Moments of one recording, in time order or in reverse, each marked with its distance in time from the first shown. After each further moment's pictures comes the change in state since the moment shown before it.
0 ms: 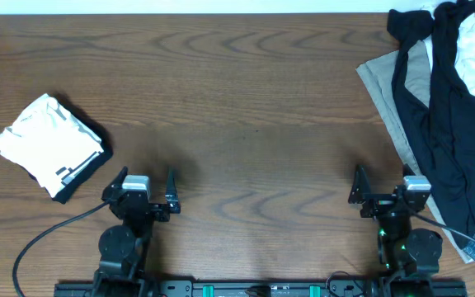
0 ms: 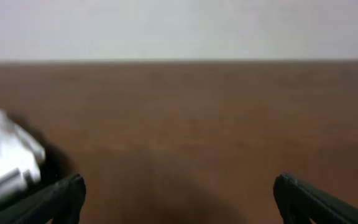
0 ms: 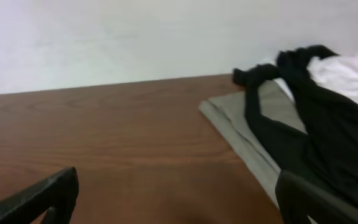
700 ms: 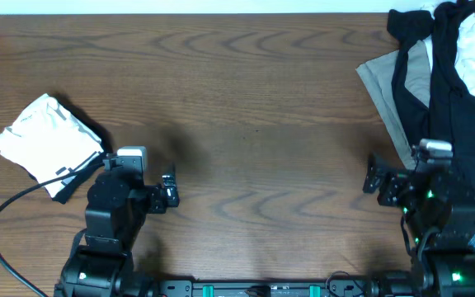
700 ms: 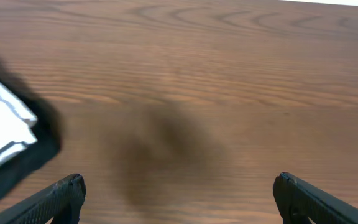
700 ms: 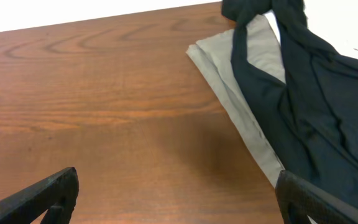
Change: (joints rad) left arm 0.001 0.482 0.498 -0.374 0.082 -0.101; right arm 0.000 0.580 0.642 -0.491 0.026 0.018
